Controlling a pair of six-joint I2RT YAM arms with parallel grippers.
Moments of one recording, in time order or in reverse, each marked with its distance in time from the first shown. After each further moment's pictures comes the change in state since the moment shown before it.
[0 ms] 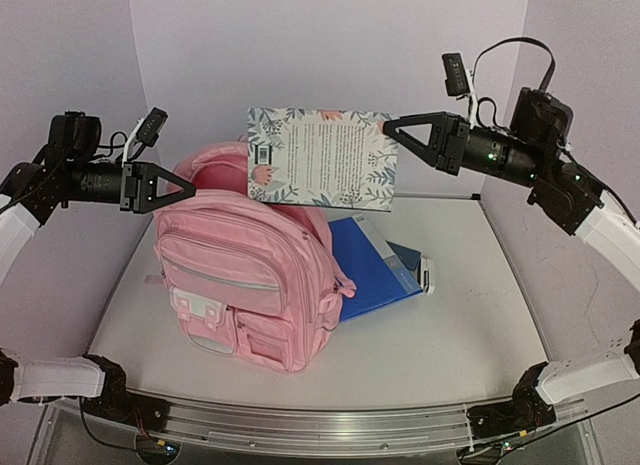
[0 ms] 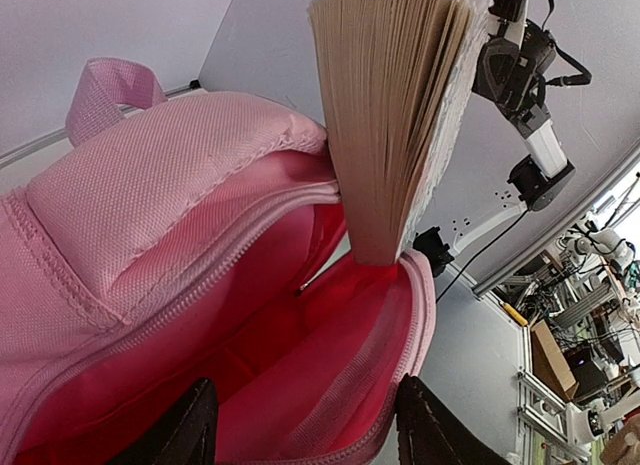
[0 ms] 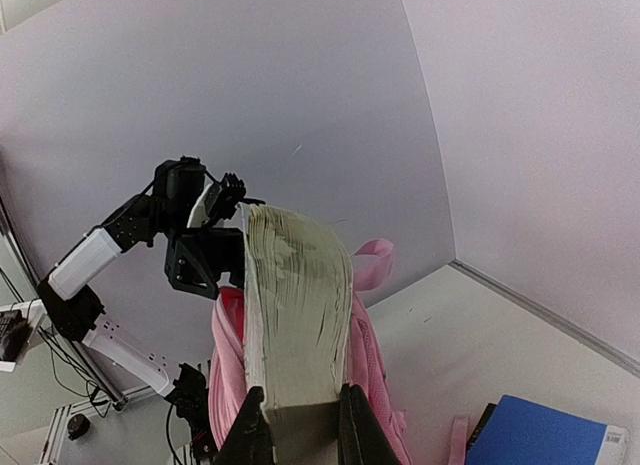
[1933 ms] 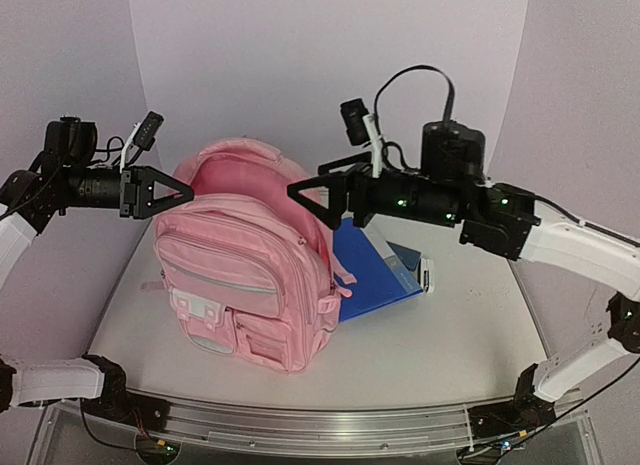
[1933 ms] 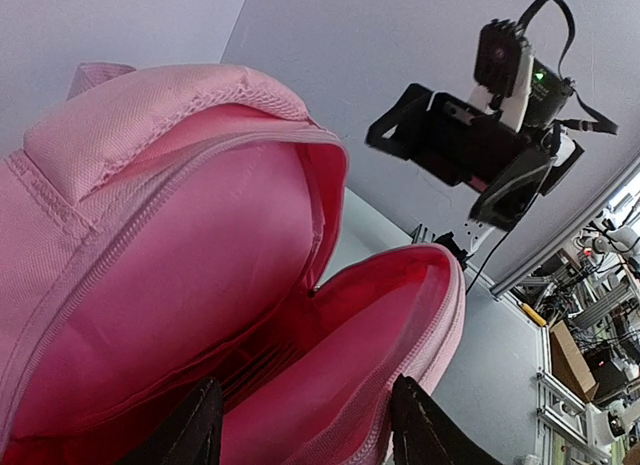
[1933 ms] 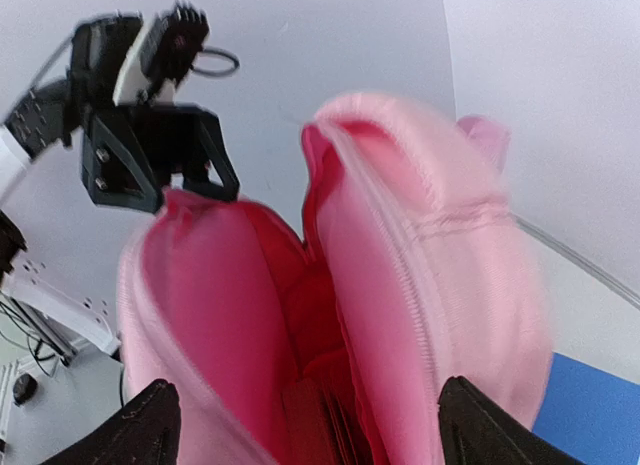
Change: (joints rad) left arm 0.000 -0.042 -0.043 0.026 -0.049 0.016; right arm 0.345 0.207 -0.010 0.051 0.391 -0.104
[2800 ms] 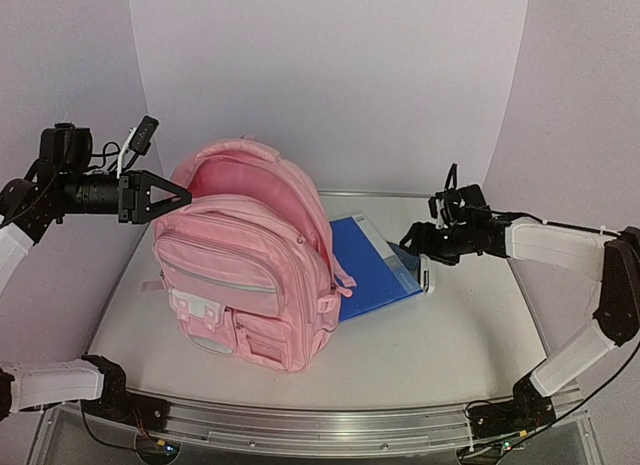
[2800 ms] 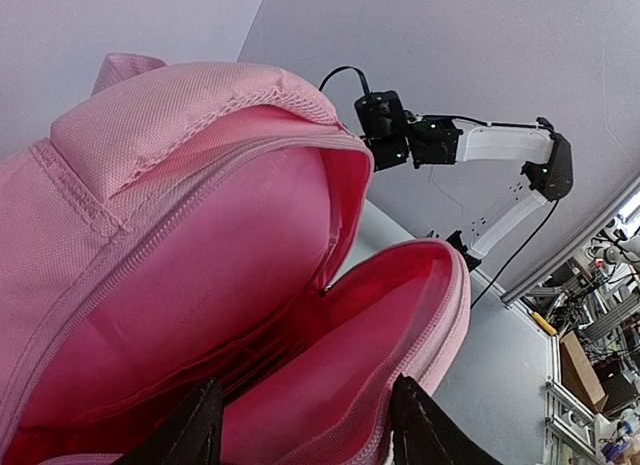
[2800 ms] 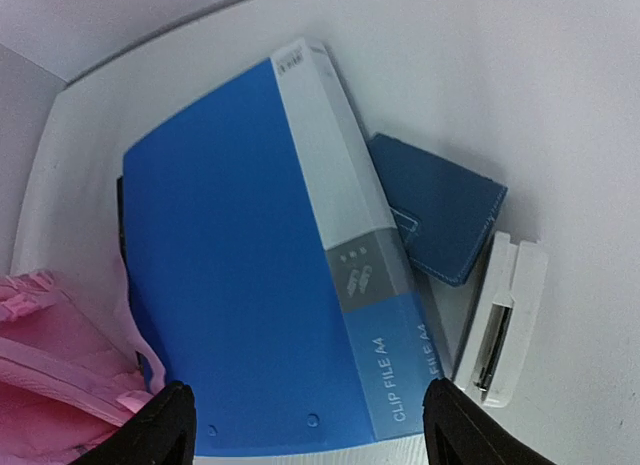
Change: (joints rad) left arm 0.000 -0.045 -0.044 0.023 -0.040 -0.025; right arm -0.599 0.071 -0.384 -0.223 0.029 0.300
